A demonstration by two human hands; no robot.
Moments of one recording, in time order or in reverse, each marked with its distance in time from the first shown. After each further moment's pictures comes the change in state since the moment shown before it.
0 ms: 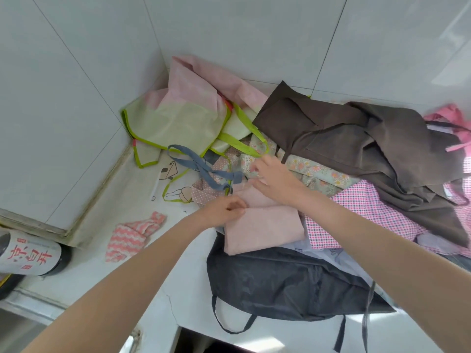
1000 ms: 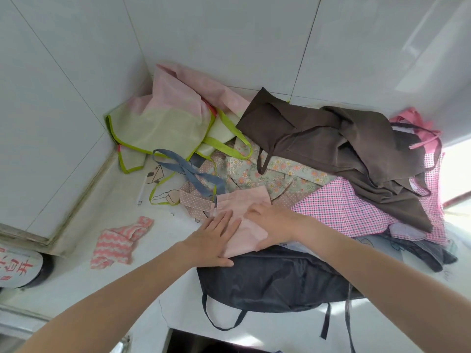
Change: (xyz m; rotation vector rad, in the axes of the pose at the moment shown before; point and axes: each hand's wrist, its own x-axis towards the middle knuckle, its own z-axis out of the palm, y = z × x) left_hand -0.033 -0.021 0.043 1.056 -0.216 0.154; right_hand -0.066 0.004 0.023 -0.264 -0.492 -0.158
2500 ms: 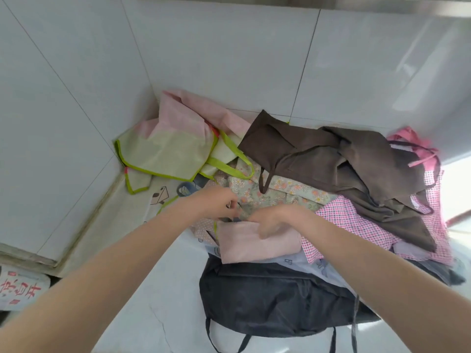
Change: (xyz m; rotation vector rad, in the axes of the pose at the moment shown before) left_hand 0.016 -0.046 -0.130 -0.296 0.149 -0.040; right_hand 0.030 0.003 -0.063 0.240 -0.380 0.150
